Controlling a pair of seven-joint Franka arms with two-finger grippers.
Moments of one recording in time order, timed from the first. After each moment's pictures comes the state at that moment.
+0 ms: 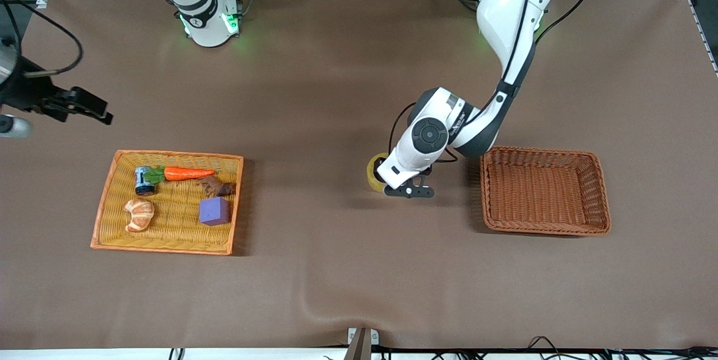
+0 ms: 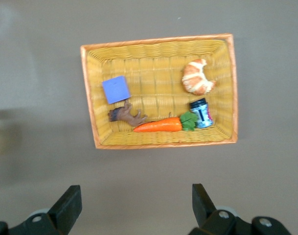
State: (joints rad) left arm -0.53 0.71 -0.11 -1.59 -0.08 2.28 -0.52; right arm -0.02 0.02 -0.01 -1.59 0.06 1.60 0.10
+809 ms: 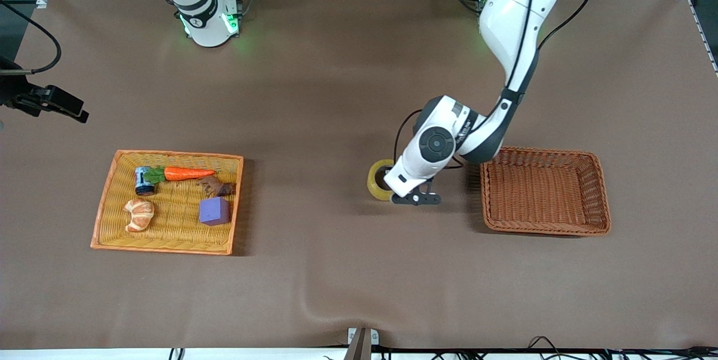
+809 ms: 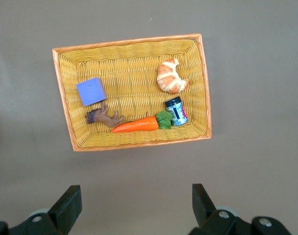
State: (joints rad) left arm -0.49 0.71 -0.10 -1.56 -0.08 2.25 -0.50; right arm -0.04 0.02 -0.01 -1.57 0.00 1.56 0.11
